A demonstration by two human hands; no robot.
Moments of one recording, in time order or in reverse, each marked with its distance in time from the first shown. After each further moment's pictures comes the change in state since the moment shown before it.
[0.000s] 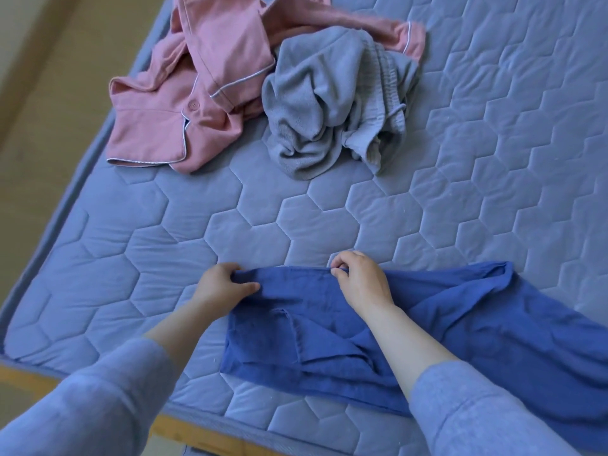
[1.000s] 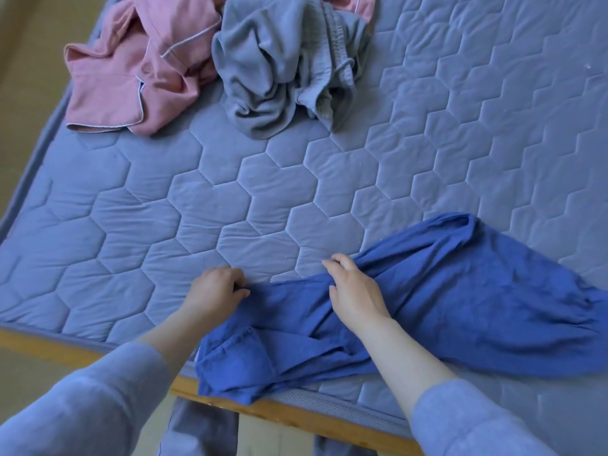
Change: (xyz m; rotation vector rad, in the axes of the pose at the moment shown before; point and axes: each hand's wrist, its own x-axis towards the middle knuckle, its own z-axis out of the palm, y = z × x) left_hand -0.070 -0.010 0.066 0.488 -0.043 0.331; right_hand -0.103 0.065 -0.001 -0.248 -0.117 -0.064
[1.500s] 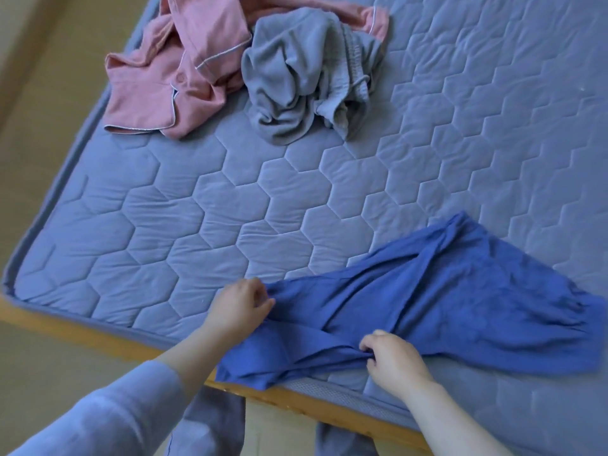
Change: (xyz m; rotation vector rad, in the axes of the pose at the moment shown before) left_hand -0.049 0.016 0.002 -0.215 0.048 -0.032; right_hand -0.098 0.033 0.020 -0.146 -0.253 0.103
